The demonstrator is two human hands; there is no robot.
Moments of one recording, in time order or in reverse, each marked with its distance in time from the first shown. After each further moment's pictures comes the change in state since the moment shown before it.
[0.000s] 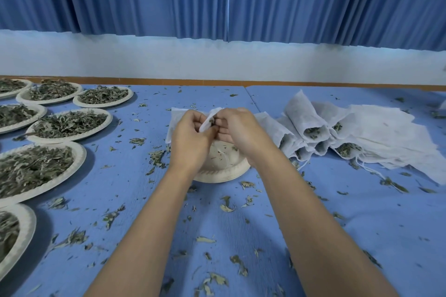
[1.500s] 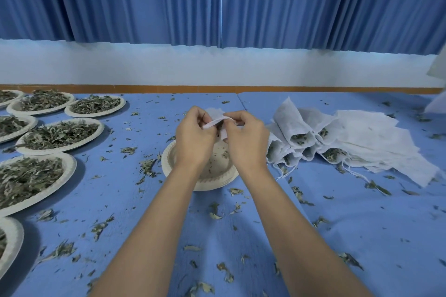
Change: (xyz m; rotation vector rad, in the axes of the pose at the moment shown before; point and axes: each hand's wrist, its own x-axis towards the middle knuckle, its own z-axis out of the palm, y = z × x) left_hand 0.008 0.019 0.026 0.051 0.057 0.061; right_hand -0.002 0.018 -0.012 -0.171 0.475 -0.304
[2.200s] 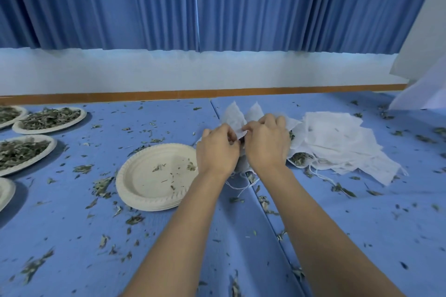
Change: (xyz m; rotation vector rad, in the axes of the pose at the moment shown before) left_hand -0.005 0.002 0.110 0.420 -0.223 0.135; right_hand 0.061 0.062 -0.082 -0.913 0.036 -0.152
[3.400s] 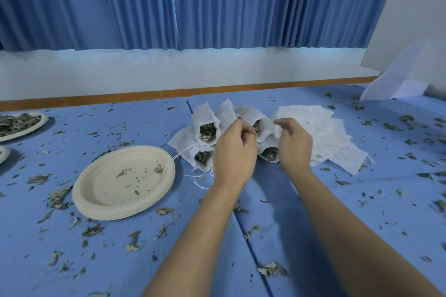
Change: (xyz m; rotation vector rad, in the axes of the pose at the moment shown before) left_hand -0.035 0.065 0.048 -0.484 0.008 0.074; right_hand 0.009 0.125 0.005 0.561 0.261 0.233
